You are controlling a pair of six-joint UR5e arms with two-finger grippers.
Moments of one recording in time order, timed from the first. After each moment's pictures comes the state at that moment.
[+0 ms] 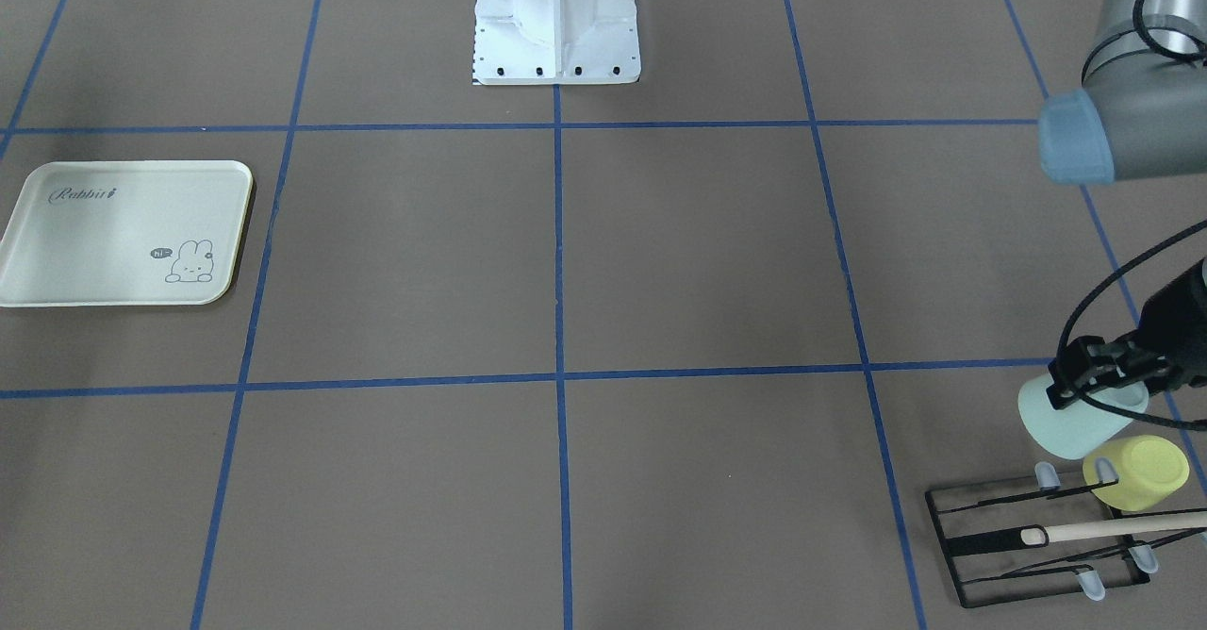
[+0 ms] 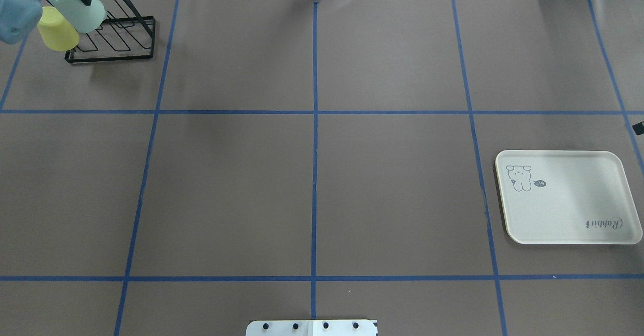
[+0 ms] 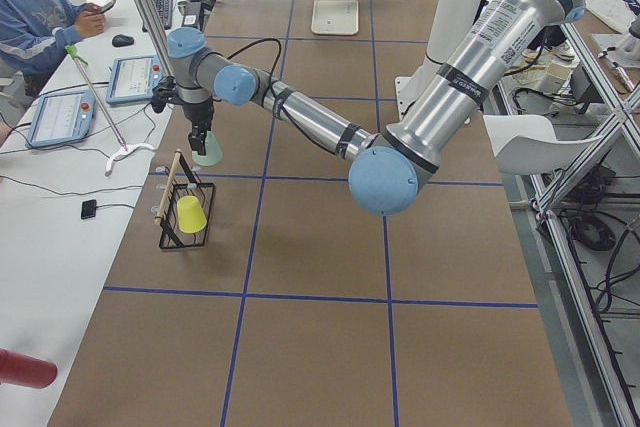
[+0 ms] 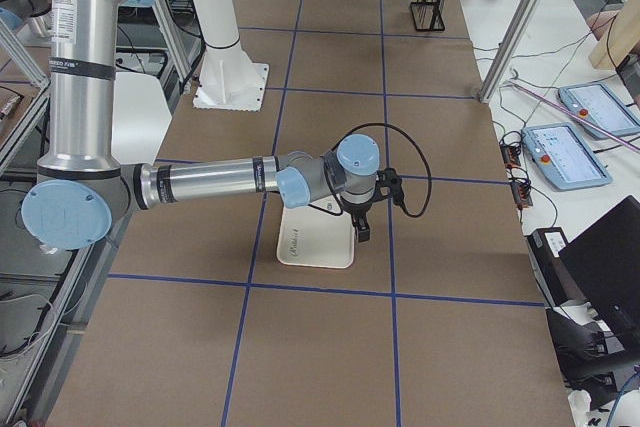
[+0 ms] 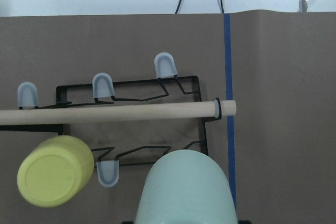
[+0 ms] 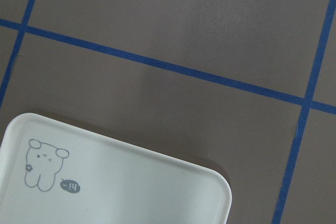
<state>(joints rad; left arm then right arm) -1.25 -2.16 -1.52 -1.50 -2.22 -0.54 1.35 -1.66 1.78 -1.34 2.38 0.13</state>
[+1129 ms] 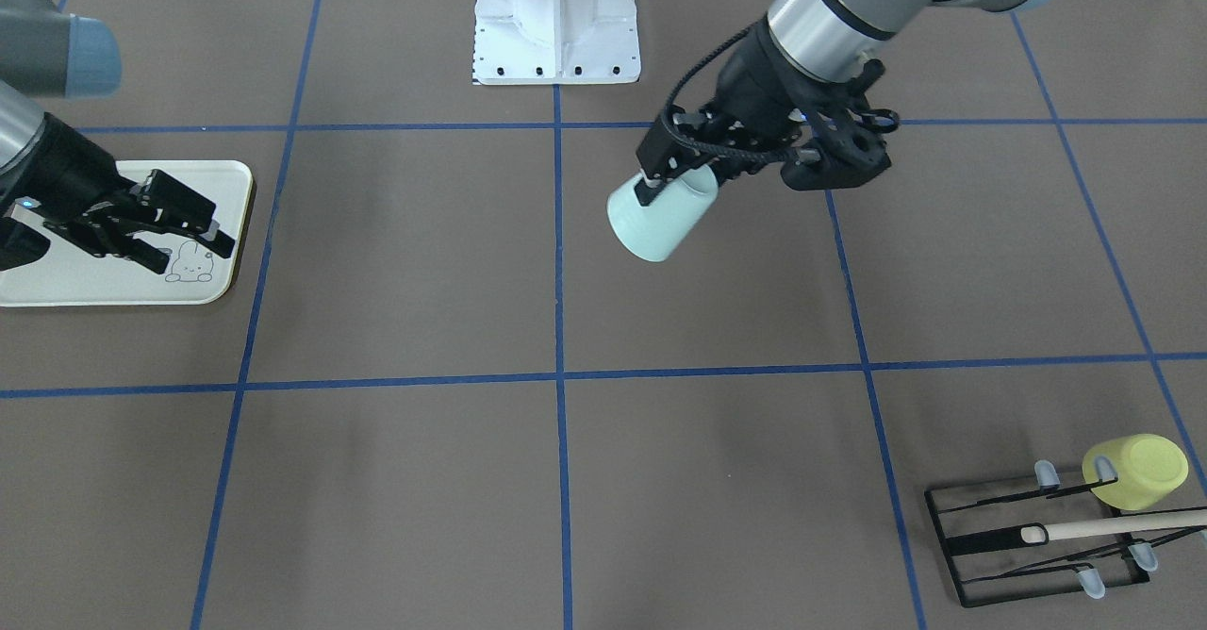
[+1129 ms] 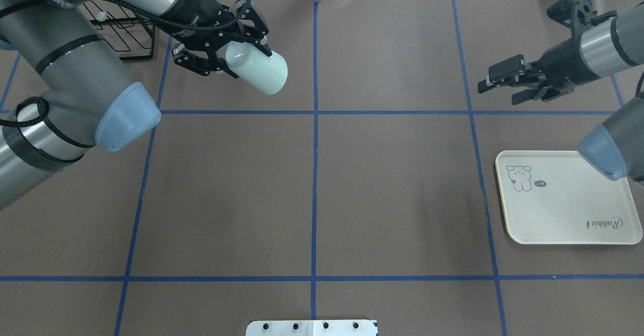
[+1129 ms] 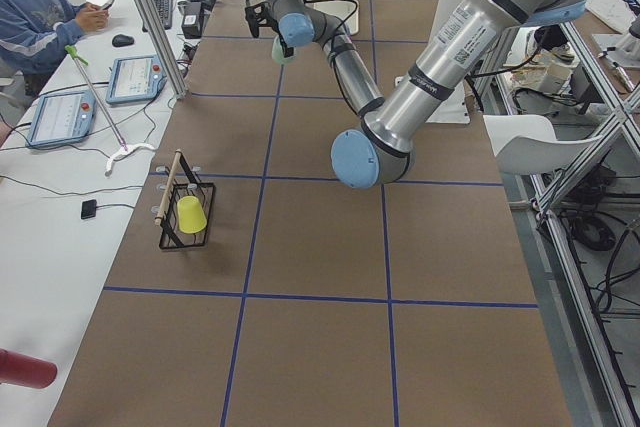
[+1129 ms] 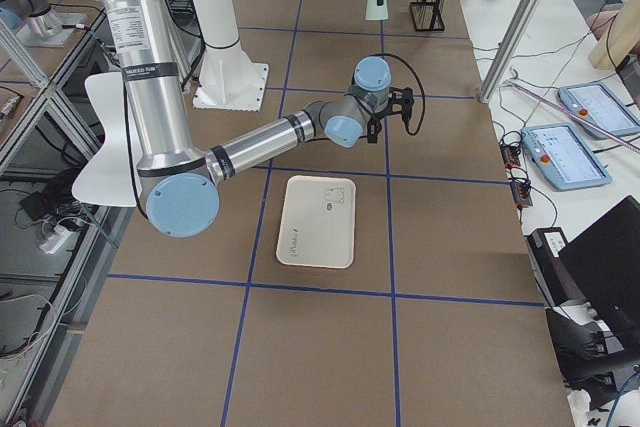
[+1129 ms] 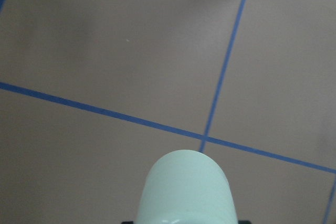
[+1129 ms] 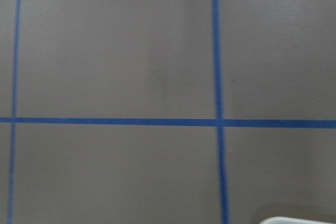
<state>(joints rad) -0.87 -2.29 -1.80 -1.83 -2.29 -1.63 1.02 -1.35 1.79 -0.95 2.38 1.21</state>
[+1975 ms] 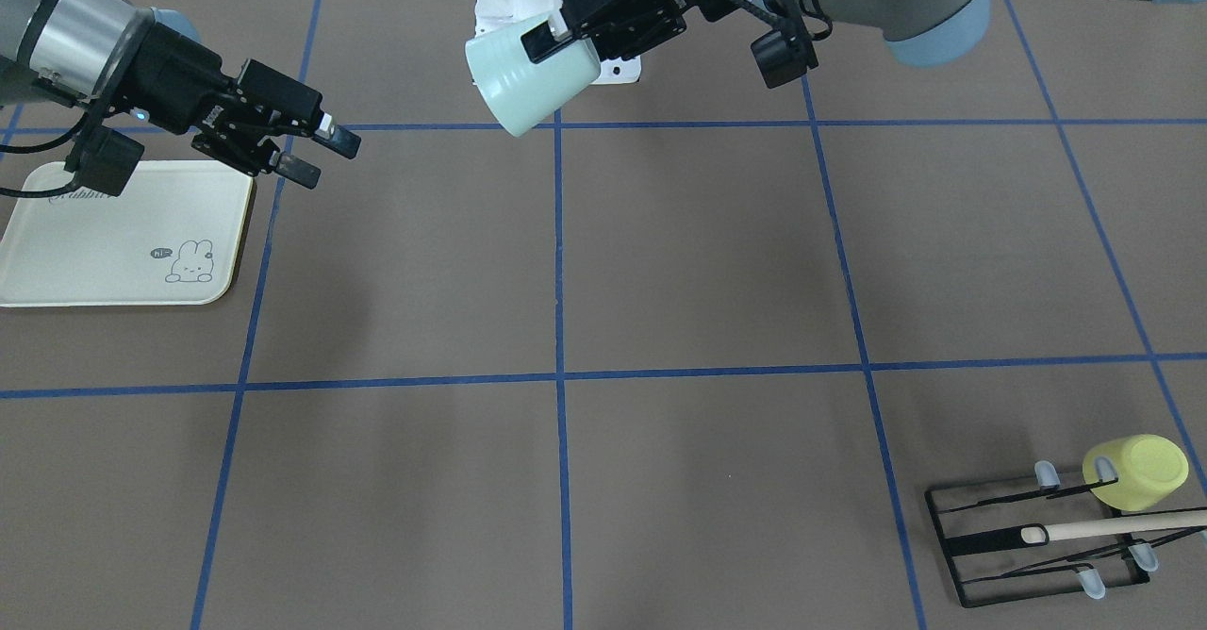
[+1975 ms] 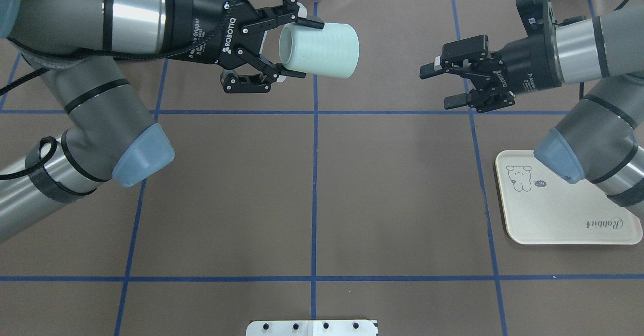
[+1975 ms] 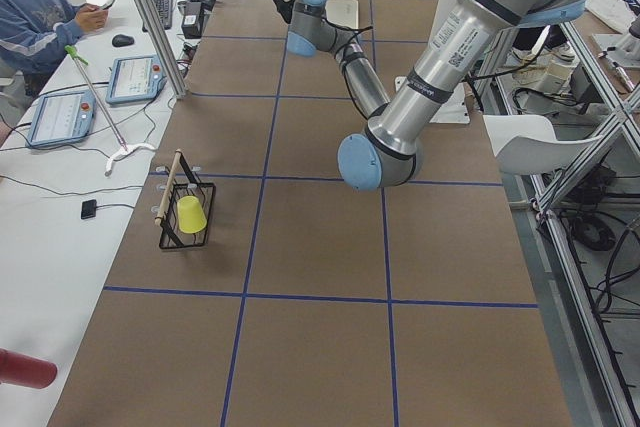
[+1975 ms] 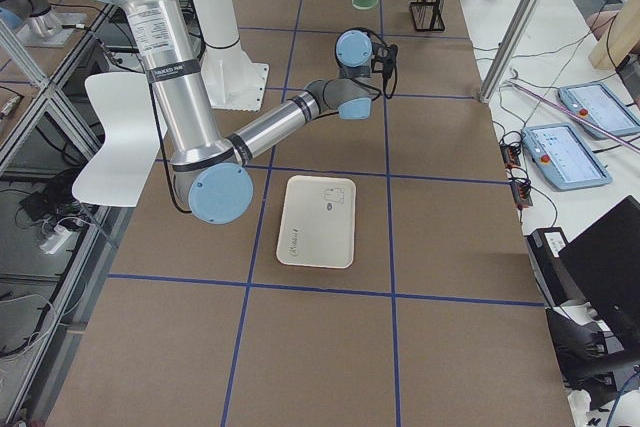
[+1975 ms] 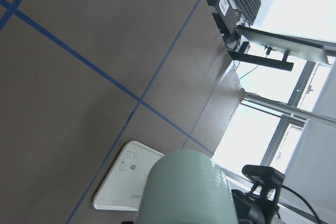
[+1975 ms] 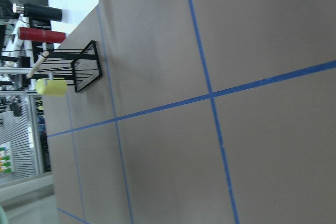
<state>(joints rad) -0.80 -2.21 -1.80 -2.70 -2.13 -2.43 0.94 -1.25 1.79 -0.38 2.36 1.89</state>
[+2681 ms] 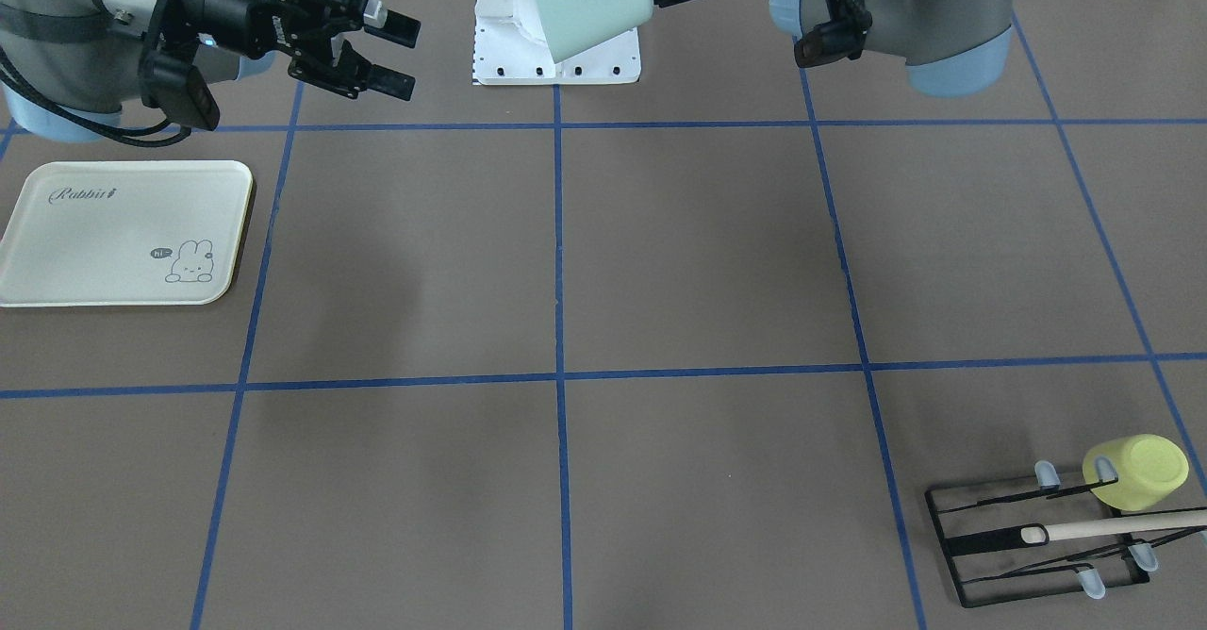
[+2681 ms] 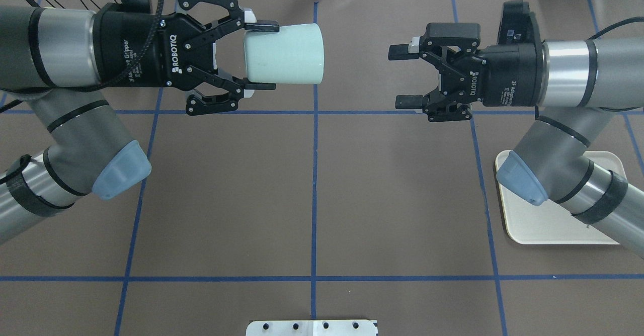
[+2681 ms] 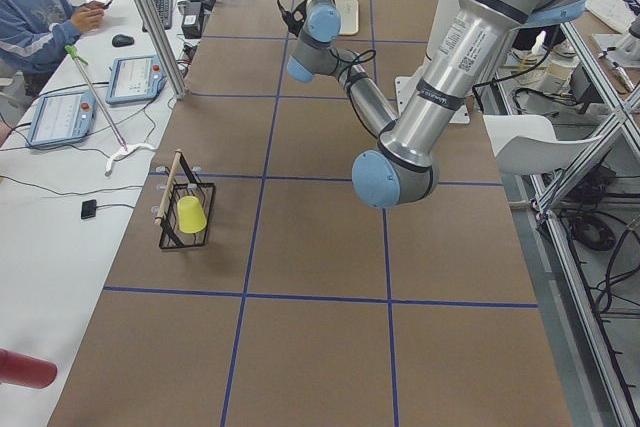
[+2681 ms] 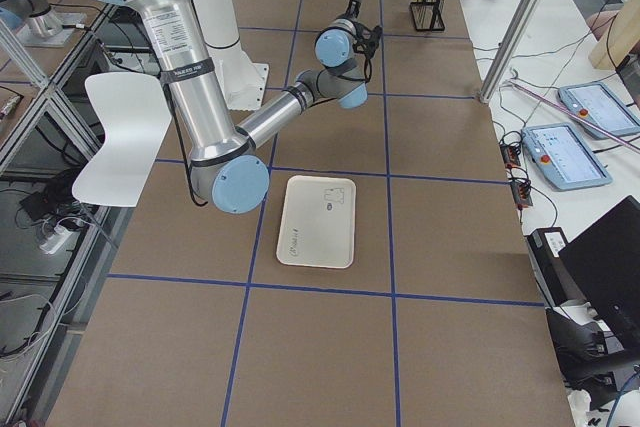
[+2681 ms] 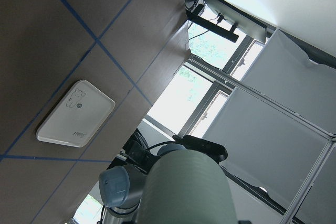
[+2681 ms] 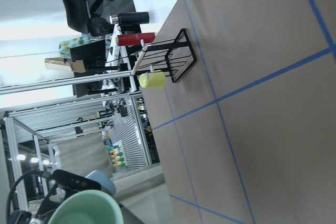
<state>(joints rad) -0.80 -2.12 -1.81 -3.03 -2.09 -2.65 0.80 -1.19 1.79 -0.04 2.10 2.21</state>
